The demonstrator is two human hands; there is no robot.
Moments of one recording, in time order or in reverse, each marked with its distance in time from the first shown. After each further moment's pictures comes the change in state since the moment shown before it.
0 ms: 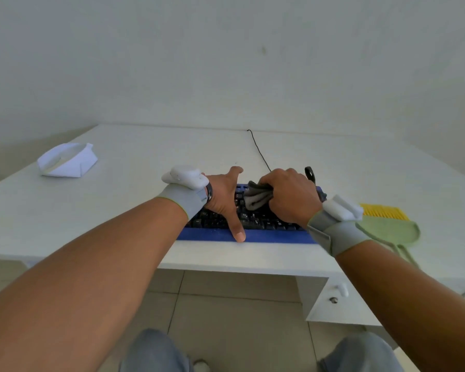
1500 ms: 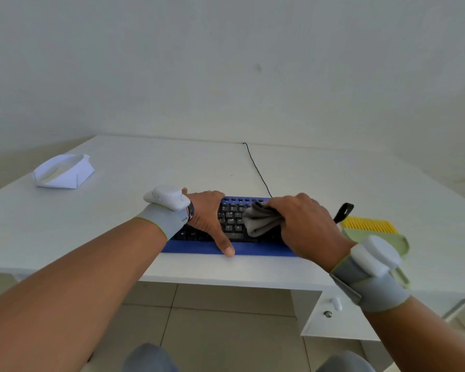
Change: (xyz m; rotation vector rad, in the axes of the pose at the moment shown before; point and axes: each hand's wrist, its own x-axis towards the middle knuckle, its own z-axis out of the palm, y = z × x) left_hand -0.015 -0.015 0.003 0.057 0.012 -0.016; right_hand -0.046 0.008 -0.017 -0.064 0.020 -0.073
